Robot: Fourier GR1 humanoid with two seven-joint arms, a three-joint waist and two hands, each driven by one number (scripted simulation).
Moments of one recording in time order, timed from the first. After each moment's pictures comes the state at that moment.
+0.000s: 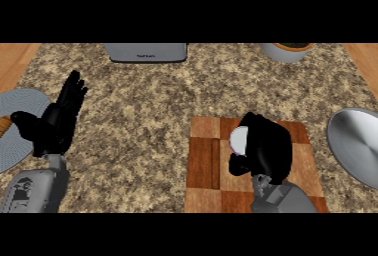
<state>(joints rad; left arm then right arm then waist) -0.24 0.19 0.10 -1.47 0.01 0.07 0.10 -0.27 -0.04 0.43 -1.70 1.19 0.16 0.97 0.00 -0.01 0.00</state>
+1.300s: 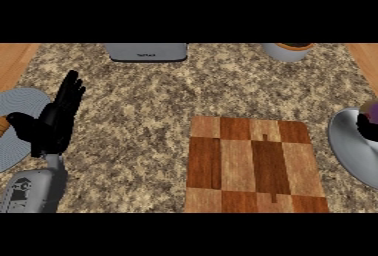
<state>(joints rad) -0.24 0.19 0.11 -1.47 0.01 0.05 0.08 -0.18 -0.37 -0.30 -1.65 0.90 -0.20 0.55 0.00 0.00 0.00</state>
